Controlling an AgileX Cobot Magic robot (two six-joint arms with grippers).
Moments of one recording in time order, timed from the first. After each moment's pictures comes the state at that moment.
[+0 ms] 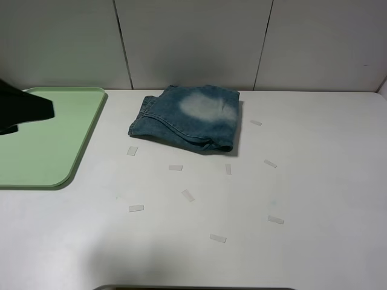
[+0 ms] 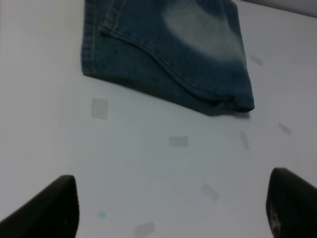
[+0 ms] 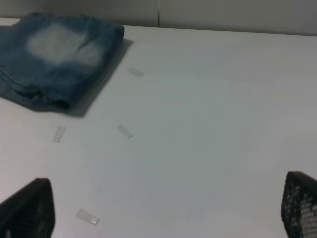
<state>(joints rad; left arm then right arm) -0.14 0.80 -0.50 -0.63 0.40 0.27 0.09 -0.01 -0.50 0.07 1.02 -0.09</state>
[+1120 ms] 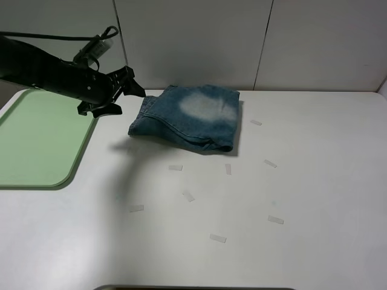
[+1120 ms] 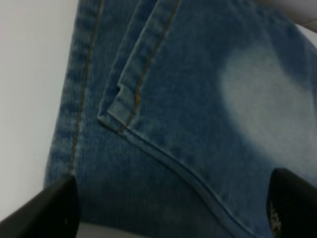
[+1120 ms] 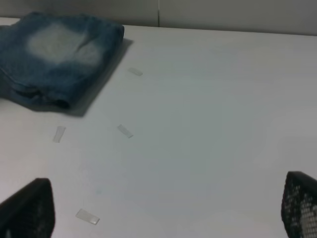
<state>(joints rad) -0.14 2.01 -1.13 -1.40 0.28 0.90 0.09 -0.01 -0.50 0.07 1.02 -0.09</state>
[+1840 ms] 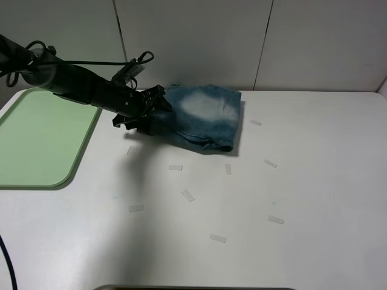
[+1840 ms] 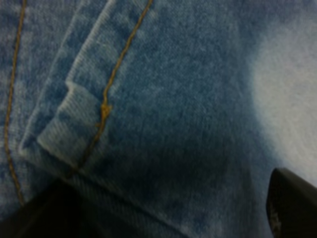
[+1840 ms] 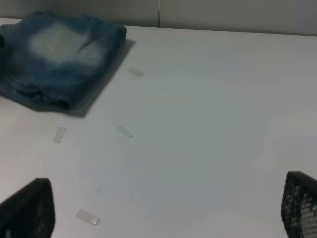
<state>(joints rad) -0.25 2.27 -1.34 -1.46 0.26 0.91 0.09 -0.01 -0.50 0.07 1.02 -0.09</state>
